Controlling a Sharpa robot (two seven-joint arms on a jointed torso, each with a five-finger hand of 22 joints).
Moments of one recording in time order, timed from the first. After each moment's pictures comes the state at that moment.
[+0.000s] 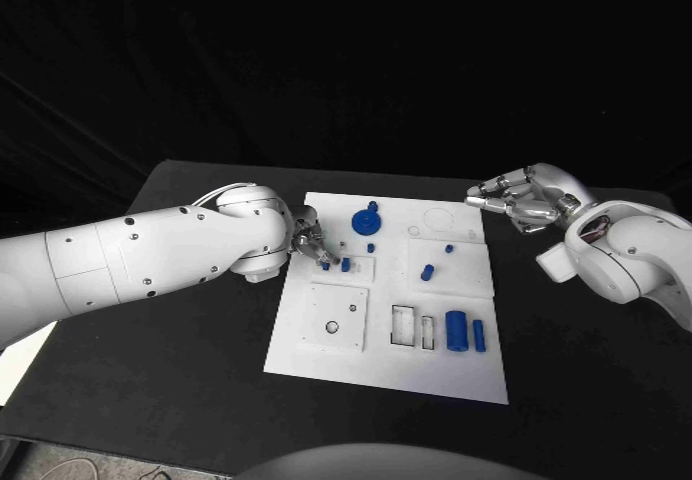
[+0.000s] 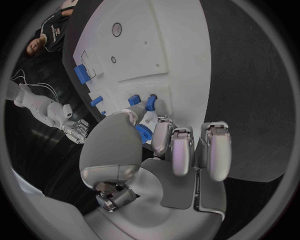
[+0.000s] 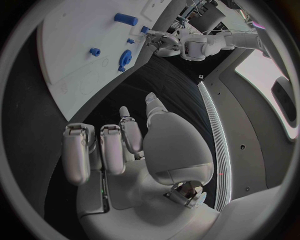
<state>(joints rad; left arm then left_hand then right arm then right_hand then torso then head) 1.26 -0.80 -0.03 1.55 -1.18 0.05 -0.70 1.07 -0.17 0.50 0.20 0.04 0.96 -0.01 0.76 0.62 1.42 -0.07 1.31 1.27 1.47 -0.12 1.57 1.31 0.02 1.47 -0.01 1.56 1.31 1.23 -0.88 0.00 1.43 -0.76 -0.28 0.12 1.25 0.00 -0.04 0.16 0.18 0.97 0.15 0.07 0.11 1.40 0.06 1.26 1.31 1.47 -0.01 1.46 1.31 0.04 1.46 0.09 1.46 1.31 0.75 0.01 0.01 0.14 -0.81</state>
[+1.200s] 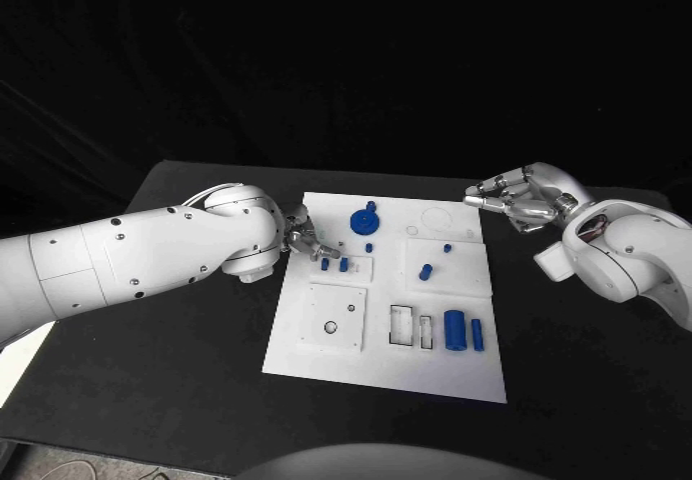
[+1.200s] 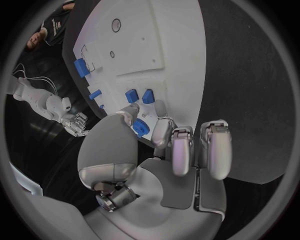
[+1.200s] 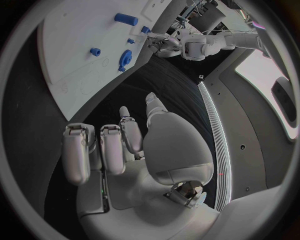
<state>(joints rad) 1.26 -0.83 -0.03 1.56 -1.14 -0.01 -0.69 0.96 -0.21 0.34 0.29 0.05 0.92 0.01 0.76 0.62 1.37 -0.06 1.23 1.18 1.47 -0.12 1.57 1.31 0.02 1.47 -0.01 1.51 1.31 1.23 -0.88 0.00 1.42 -0.76 -0.28 0.12 1.25 0.00 -0.04 0.17 0.18 0.97 0.15 0.07 0.11 1.40 0.06 1.26 1.31 1.47 -0.01 1.46 1.31 0.04 1.46 0.09 1.46 1.31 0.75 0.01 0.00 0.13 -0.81</state>
